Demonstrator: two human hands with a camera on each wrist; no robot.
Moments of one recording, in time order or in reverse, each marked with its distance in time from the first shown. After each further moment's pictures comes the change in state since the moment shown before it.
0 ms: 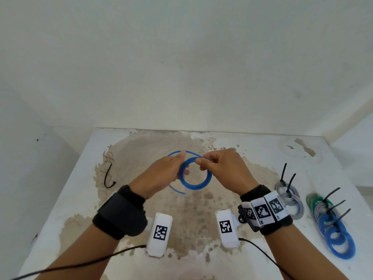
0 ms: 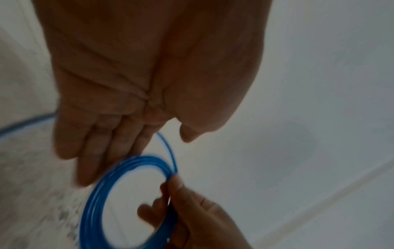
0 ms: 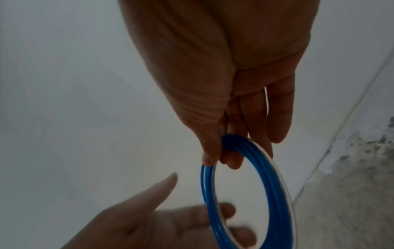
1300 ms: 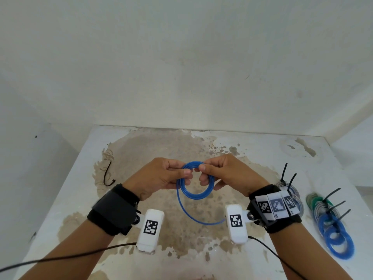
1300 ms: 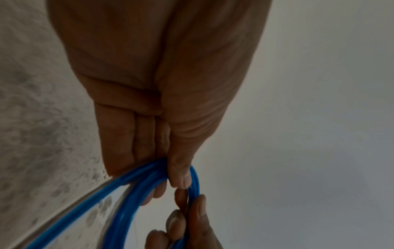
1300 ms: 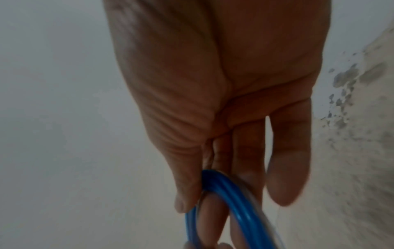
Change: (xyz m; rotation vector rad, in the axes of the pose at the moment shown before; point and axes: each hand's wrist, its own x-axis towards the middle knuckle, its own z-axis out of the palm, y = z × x) left_hand -0.002 -0.017 -0.013 -0.289 -0.208 0.063; right_hand -0.004 0.003 -0.009 0.384 -0.362 0.162
